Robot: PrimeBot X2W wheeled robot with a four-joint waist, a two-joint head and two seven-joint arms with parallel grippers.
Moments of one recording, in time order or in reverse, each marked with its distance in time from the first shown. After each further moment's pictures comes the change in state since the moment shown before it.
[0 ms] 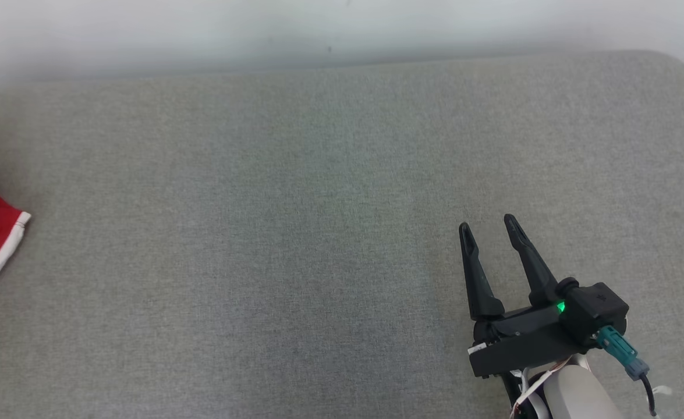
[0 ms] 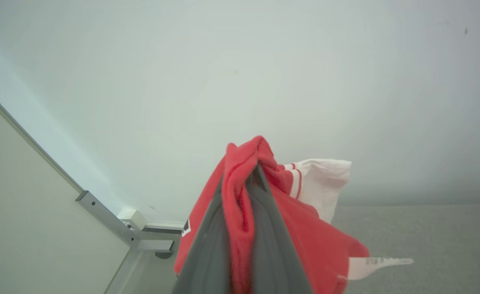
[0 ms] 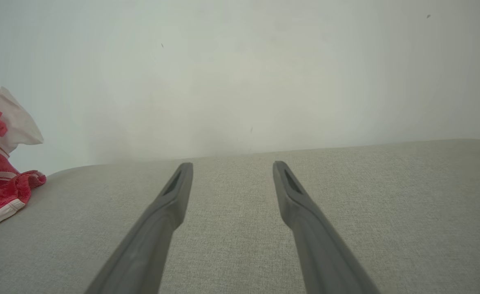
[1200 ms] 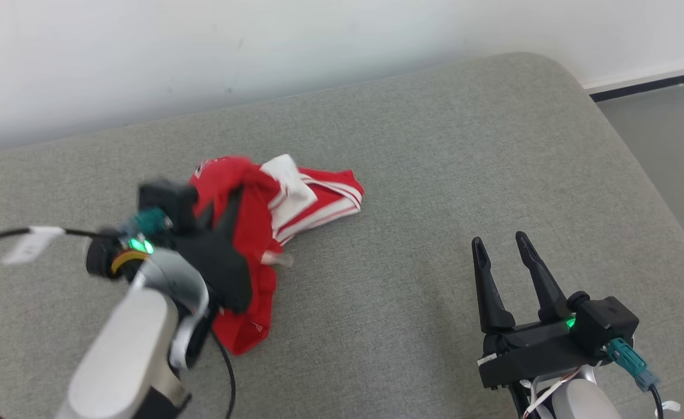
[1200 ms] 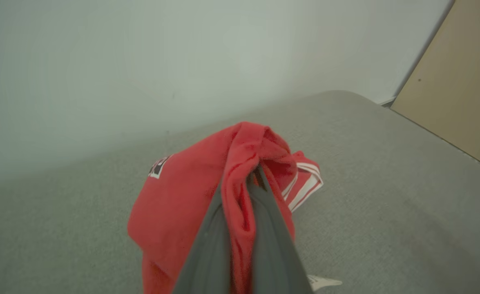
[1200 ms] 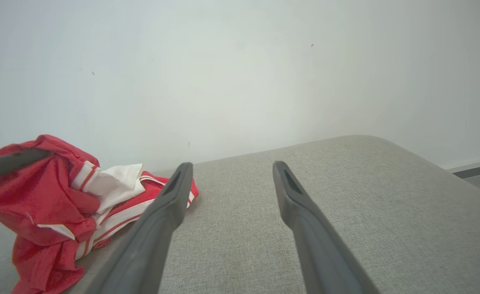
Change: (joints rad) left arm 0.462 -0.412 -0.291 -0.582 -0.177 0.091 0.103; right arm 0.043 0.000 -0.030 0.011 0.036 0.000 0.000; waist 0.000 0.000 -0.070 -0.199
